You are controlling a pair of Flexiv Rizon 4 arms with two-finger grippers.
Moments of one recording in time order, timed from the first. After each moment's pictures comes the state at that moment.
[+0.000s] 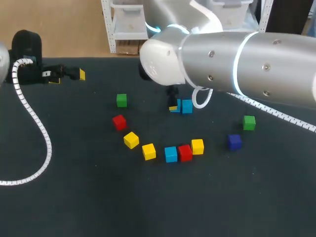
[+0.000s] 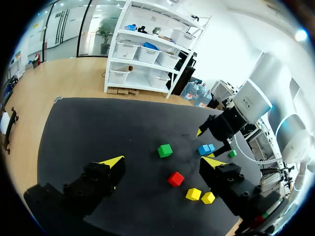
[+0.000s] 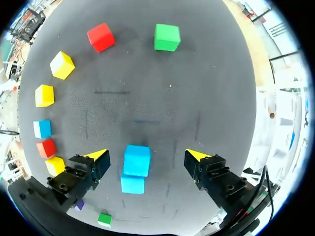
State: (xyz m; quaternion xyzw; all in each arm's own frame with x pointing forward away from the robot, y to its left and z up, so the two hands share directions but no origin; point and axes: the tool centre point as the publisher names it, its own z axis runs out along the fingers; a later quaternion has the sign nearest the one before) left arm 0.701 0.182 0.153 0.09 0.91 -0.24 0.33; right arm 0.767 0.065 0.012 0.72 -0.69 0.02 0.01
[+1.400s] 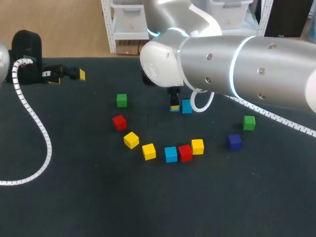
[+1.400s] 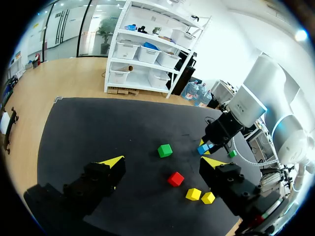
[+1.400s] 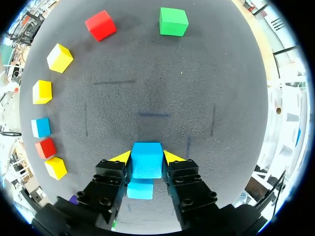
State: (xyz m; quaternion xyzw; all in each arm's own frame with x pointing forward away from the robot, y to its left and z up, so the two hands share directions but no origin) left arm 0.701 0.182 0.153 0.09 0.91 -0.24 0.33; right arm 0.757 0.057 -0.007 0.71 -0.70 0.01 0.04
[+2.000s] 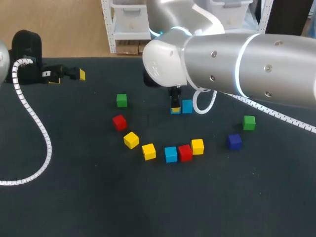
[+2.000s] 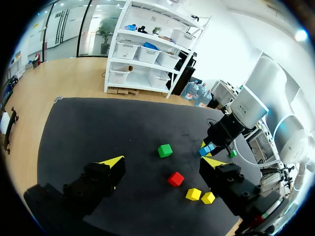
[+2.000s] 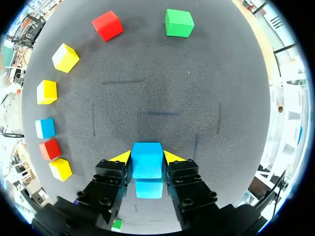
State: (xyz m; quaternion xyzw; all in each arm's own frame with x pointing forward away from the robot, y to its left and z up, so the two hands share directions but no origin) left arm 0.701 0.182 0.153 0.09 0.91 -0.24 0.33; right arm 0.747 0.055 -0.007 0.71 -0.70 0.00 0.04
